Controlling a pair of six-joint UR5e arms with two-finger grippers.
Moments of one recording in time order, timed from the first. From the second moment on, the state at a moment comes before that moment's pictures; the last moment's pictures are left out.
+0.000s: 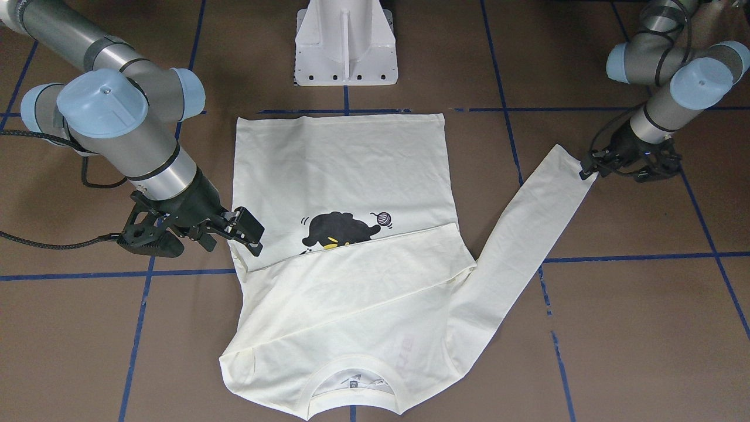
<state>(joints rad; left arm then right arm) -0.86 -1.48 -1.64 -2.25 -2.18 -1.09 0.85 -0.99 1.56 -1.16 2.05 1.37</state>
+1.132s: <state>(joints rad) -0.86 -1.52 -1.91 -2.06 -2.28 -1.09 0.84 -0.99 1.56 -1.16 2.04 1.37</state>
